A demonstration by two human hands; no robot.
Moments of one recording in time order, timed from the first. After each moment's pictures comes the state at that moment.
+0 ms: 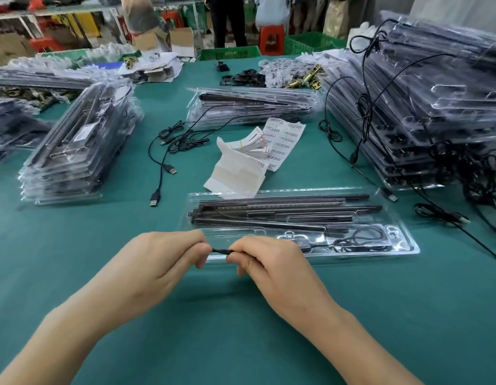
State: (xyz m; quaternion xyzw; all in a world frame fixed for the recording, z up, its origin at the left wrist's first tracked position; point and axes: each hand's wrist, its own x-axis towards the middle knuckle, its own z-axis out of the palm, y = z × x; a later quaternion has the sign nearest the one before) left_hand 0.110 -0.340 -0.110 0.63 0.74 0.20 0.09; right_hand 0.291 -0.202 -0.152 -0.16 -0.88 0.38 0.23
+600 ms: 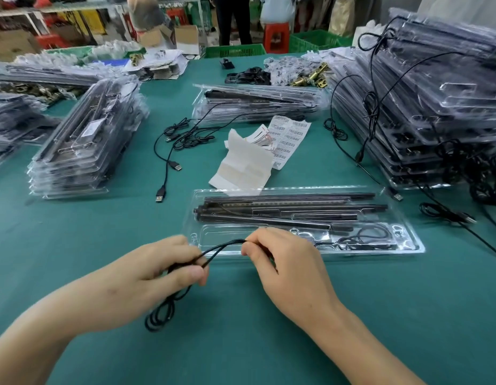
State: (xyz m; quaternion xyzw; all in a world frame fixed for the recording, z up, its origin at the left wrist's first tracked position) left_hand 0.105 -0.363 -0.100 0.58 0.71 0.22 0.33; right_hand 0.295 -0.207 -0.158 -0.24 -0.88 0.31 0.27
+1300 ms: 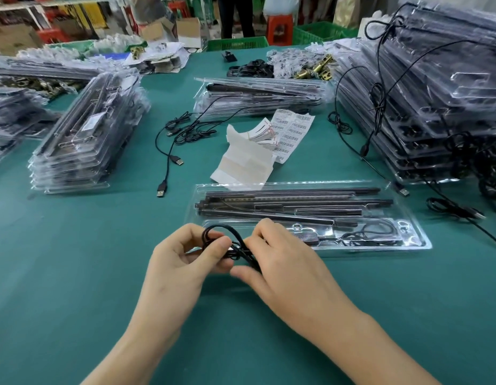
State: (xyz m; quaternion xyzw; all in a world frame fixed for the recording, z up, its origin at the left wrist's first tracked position) left_hand 0.166 -0.331 -0.145 0.25 0.67 0.64 0.26; right_hand 0.297 -0.212 -0.148 -0.17 -0.96 0.15 0.17
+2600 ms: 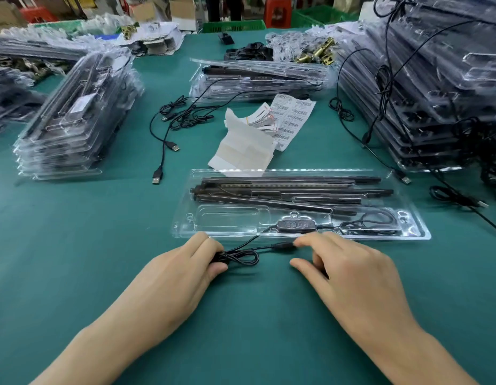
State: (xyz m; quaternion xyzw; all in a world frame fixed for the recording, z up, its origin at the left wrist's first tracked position) left_hand 0.144 -0.357 -0.155 0.61 0.78 0.14 0.07; right_hand 0.356 -0.200 -0.152 -0.29 -0.93 0.09 0.22
